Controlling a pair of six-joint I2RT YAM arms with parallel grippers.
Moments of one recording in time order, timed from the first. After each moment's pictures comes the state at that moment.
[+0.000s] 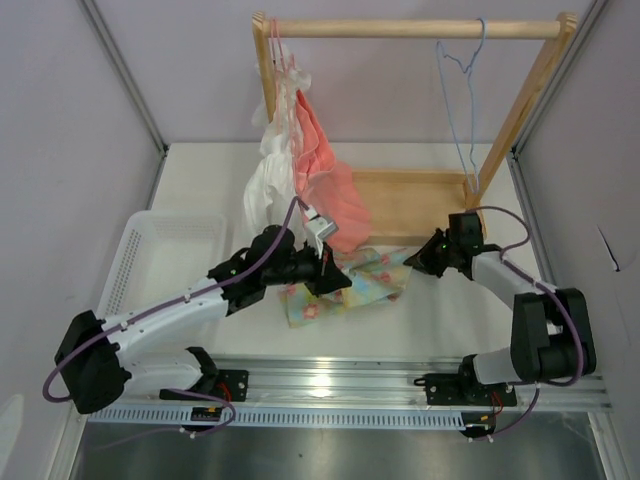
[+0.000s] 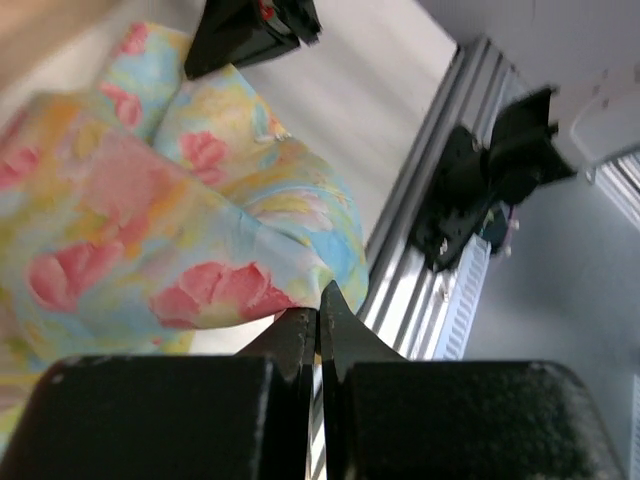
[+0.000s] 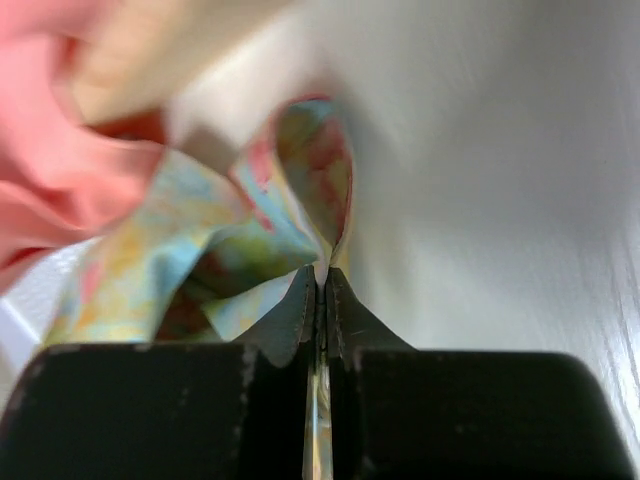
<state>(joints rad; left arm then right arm) -0.86 1.14 0.74 0.01 0.41 -0.39 0.15 1.44 0.69 -0.20 -0.34 0.84</state>
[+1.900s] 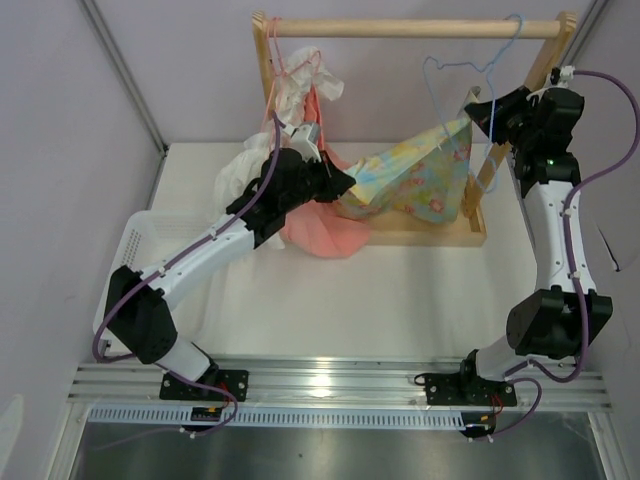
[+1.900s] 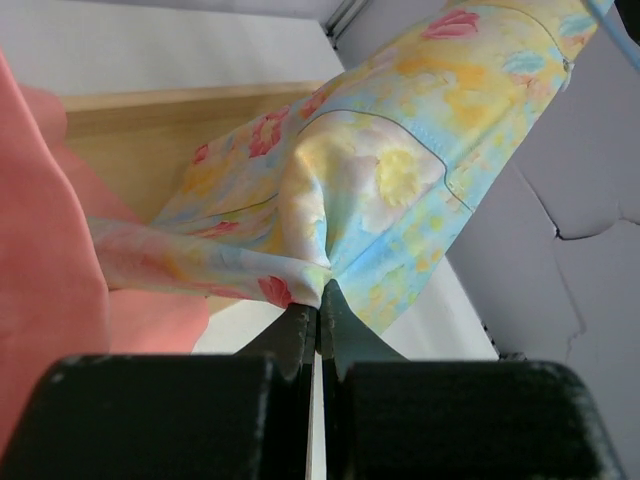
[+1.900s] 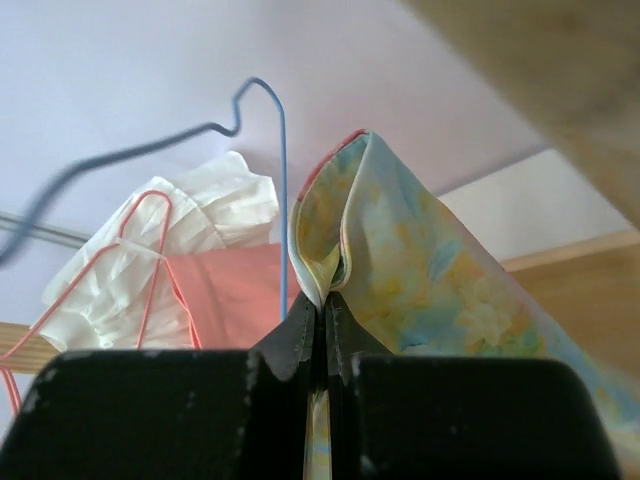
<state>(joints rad) -0.65 1.53 1.32 -0.01 0.11 -0.61 -0.12 1.54 1.67 -0.27 -0.38 0.81</state>
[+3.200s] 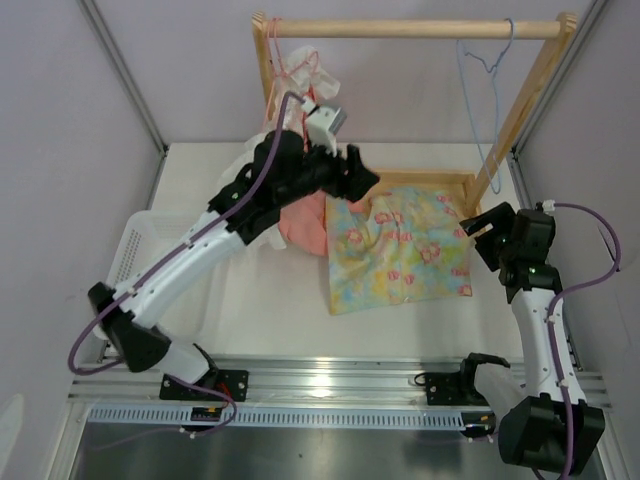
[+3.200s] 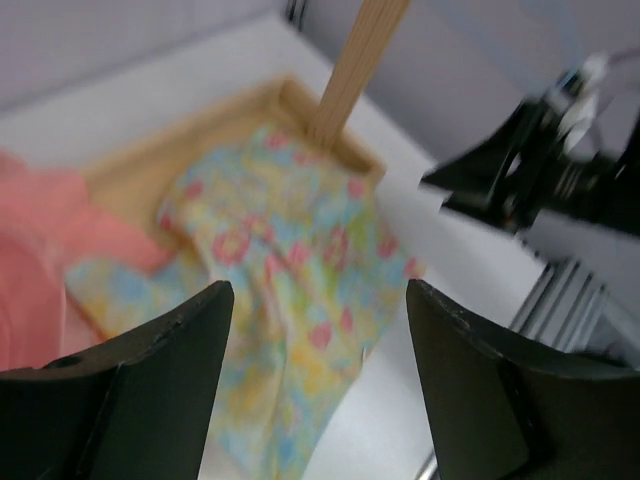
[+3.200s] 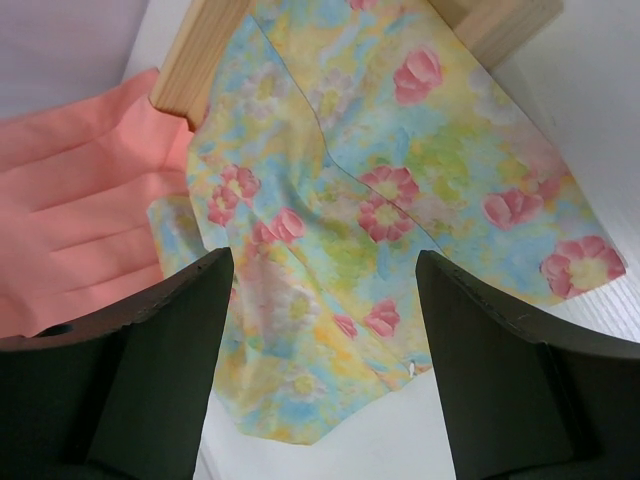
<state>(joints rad) -0.77 1.41 1.50 -0.34 0.11 -0.28 -0.16 0.92 0.79 -0.44 -0.12 0.82</state>
